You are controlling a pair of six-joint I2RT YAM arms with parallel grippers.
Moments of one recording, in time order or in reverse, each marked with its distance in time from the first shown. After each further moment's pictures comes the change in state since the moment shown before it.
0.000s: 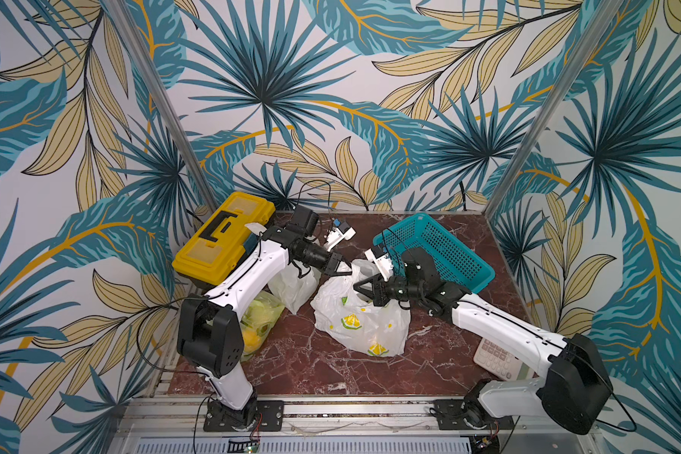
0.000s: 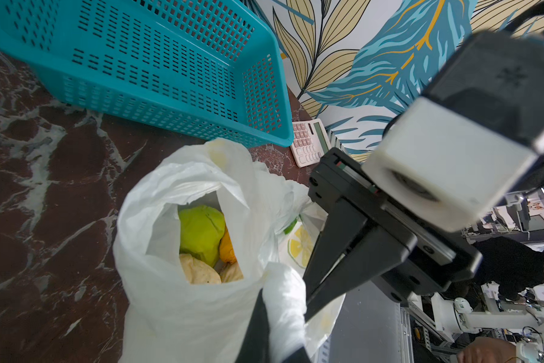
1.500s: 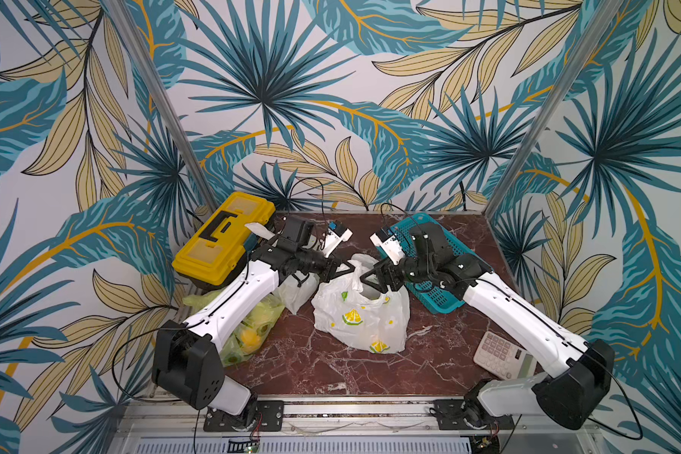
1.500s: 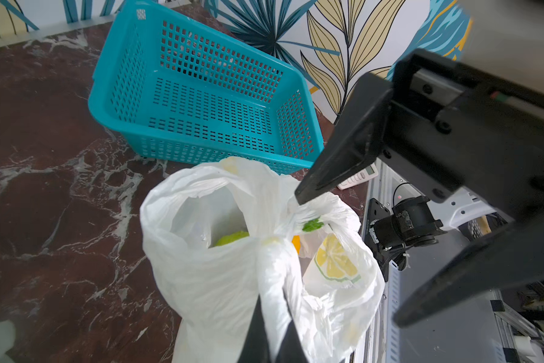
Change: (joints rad) left arm -0.045 -0.200 -0.207 0.299 -0.203 -0.055; right arm -0.069 0.061 0.400 -0.589 0.091 -0.266
